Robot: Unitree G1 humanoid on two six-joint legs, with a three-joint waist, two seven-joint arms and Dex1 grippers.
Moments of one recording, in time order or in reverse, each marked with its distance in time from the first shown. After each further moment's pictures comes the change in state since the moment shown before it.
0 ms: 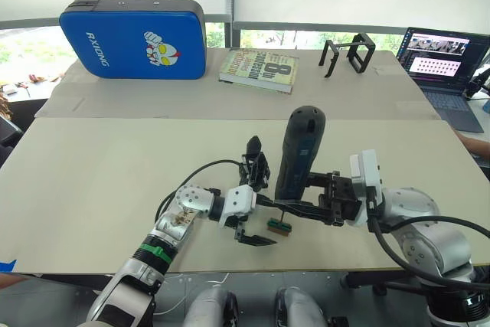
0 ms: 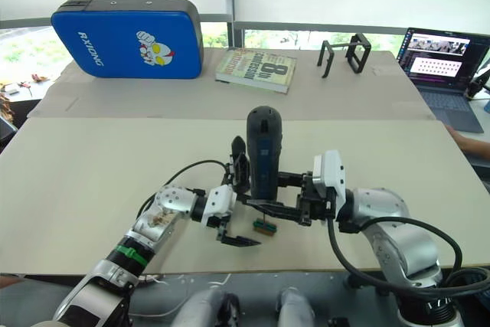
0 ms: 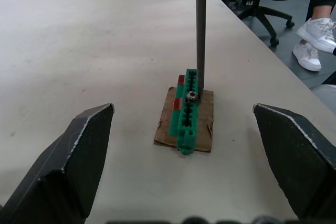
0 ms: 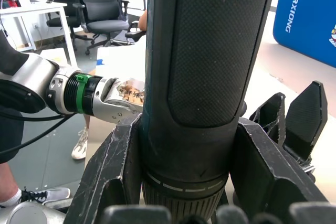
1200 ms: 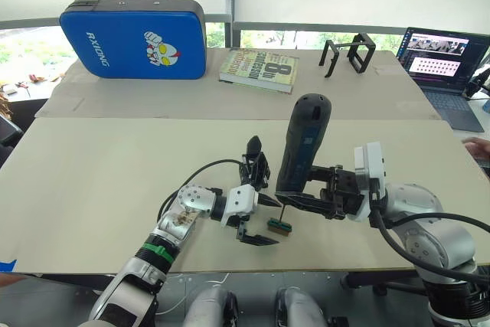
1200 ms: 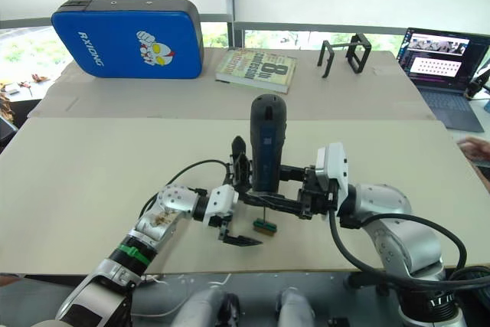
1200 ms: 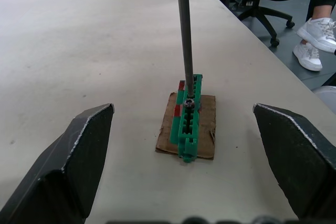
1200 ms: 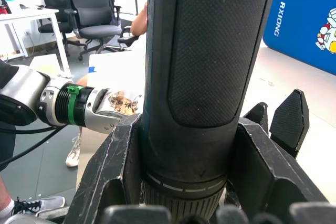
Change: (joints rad) left arm -0.006 -0.010 -0.001 0.008 0.002 -0.002 -0.004; right arm -0.026 -0.003 -0.019 -0.011 0.029 0.036 -0.046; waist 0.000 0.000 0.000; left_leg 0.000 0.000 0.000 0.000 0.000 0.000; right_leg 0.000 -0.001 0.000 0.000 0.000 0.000
